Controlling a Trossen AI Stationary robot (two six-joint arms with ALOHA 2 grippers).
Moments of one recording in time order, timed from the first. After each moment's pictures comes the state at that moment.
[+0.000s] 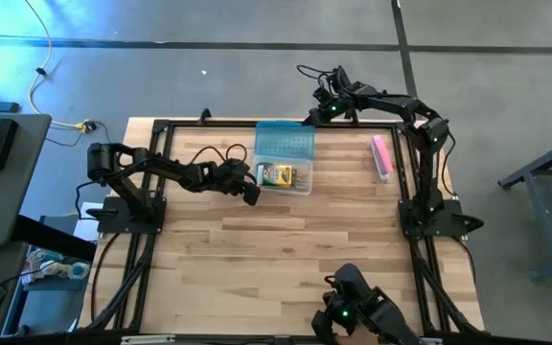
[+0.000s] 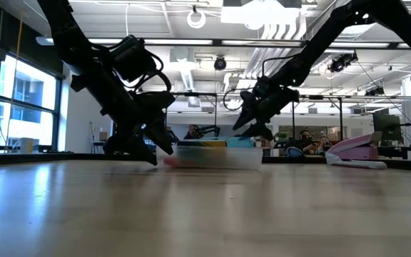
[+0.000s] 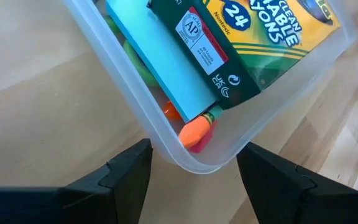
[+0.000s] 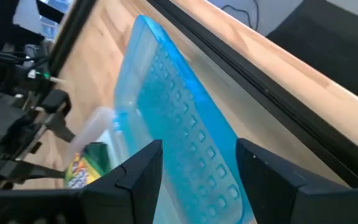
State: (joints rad) left arm 0.39 1.63 0.59 0.21 -0.03 -0.72; right arm -0.94 2.05 1.44 -0.36 -0.76 0.15
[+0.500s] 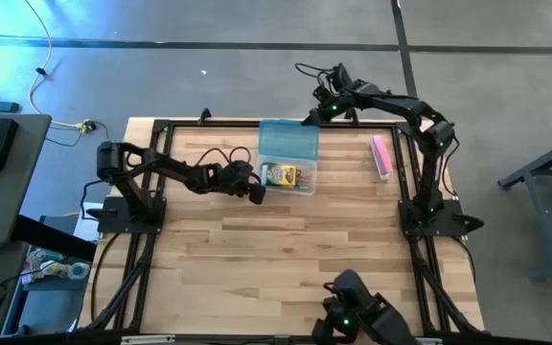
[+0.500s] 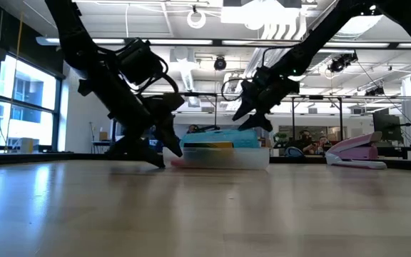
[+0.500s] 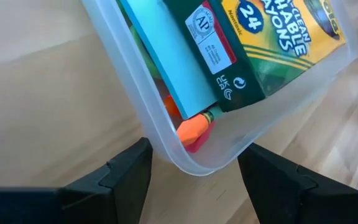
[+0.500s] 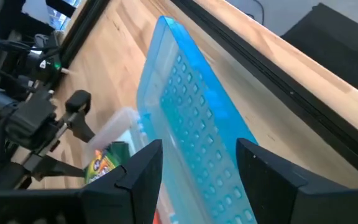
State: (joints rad) left arm 0.37 1.71 0.63 0.27 -0.04 -0.84; right arm -0.90 1.98 1.44 -0.42 -0.74 0.11
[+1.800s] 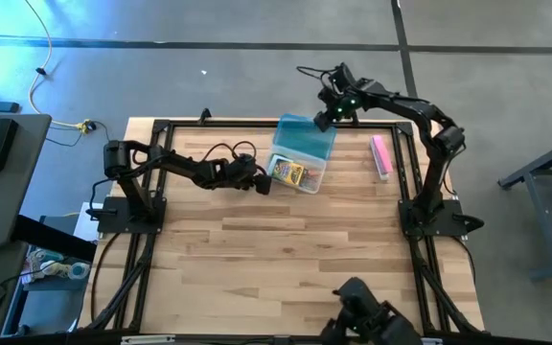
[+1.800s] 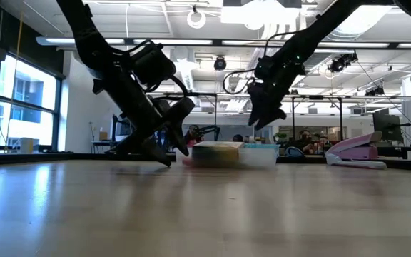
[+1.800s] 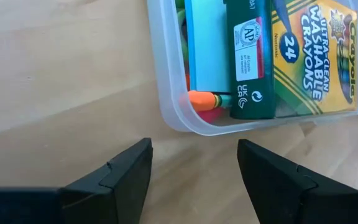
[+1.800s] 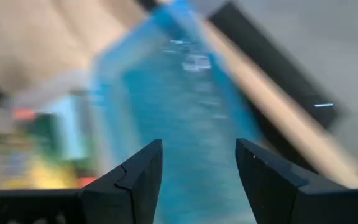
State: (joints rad) left arm 0.39 1.76 0.73 0.19 -0.14 -0.89; right arm -0.88 1.87 1.44 -0.62 -0.37 -0.07
